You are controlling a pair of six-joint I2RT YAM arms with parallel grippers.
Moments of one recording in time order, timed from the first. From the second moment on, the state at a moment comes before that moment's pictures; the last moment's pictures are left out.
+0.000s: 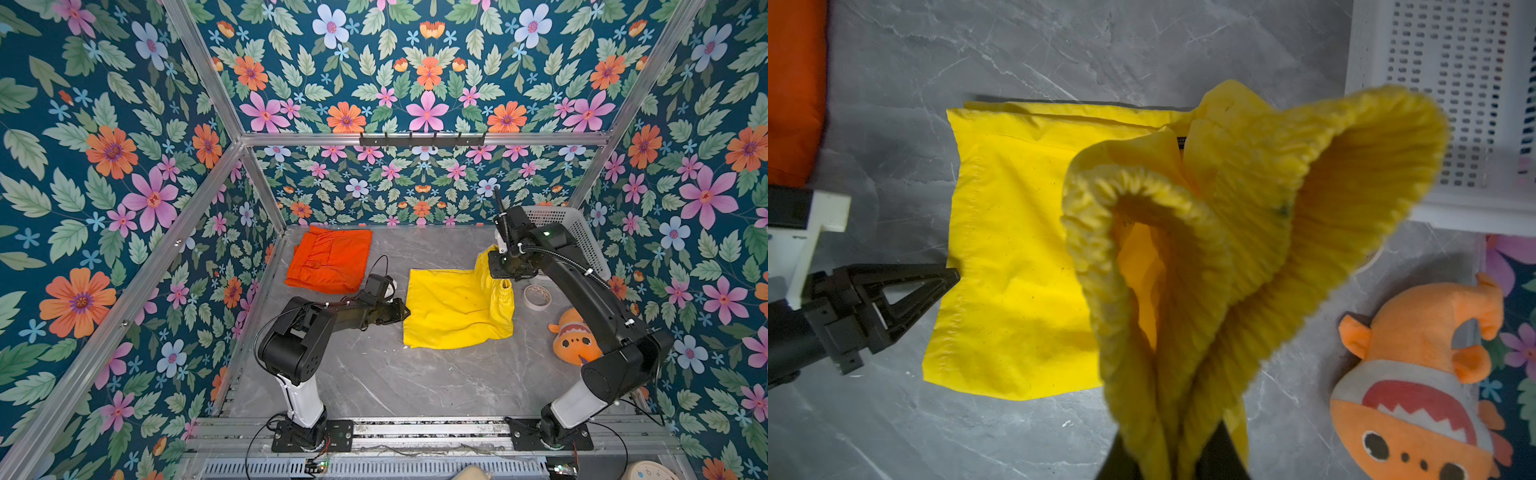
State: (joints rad) left arm -0.51 1.80 0.85 0.07 0.41 -0.62; right arm 0.41 1.66 1.80 -1.30 0.17 0.32
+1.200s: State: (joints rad) left arm -0.53 1.85 0.85 0.16 0.43 -0.60; right arm 0.76 2.13 2.05 -1.29 0.18 0.43
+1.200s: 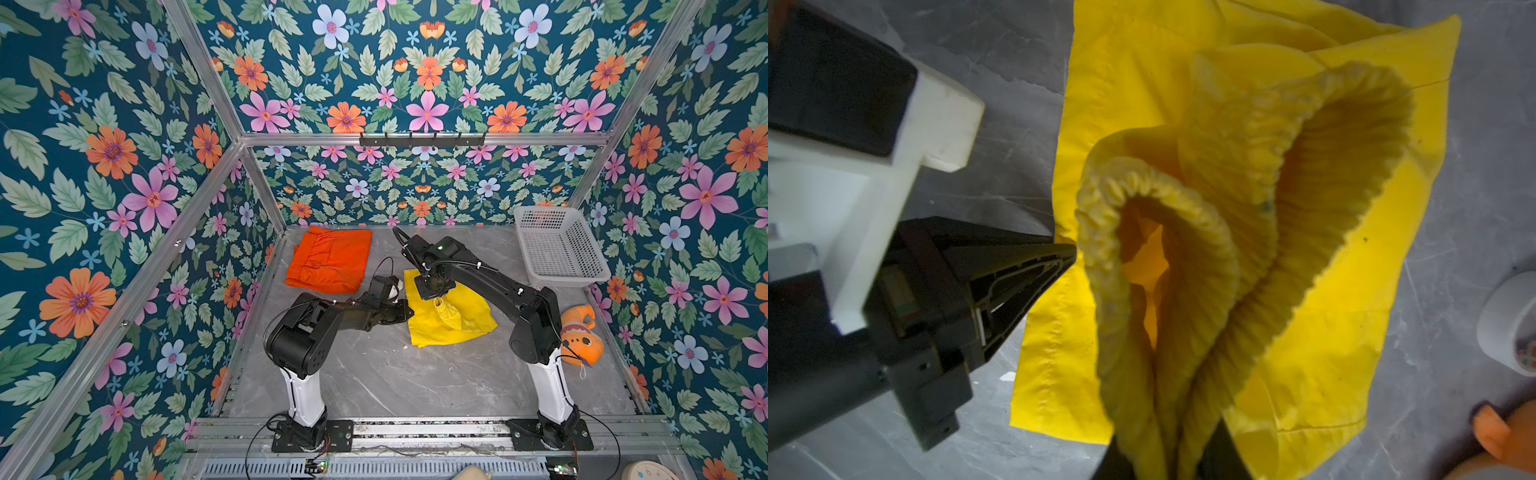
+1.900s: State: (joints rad) left arm -0.50 1.35 0.69 -0.05 0.24 -0.66; right arm 0.70 1.92 1.78 -0.90 -0.05 0.50
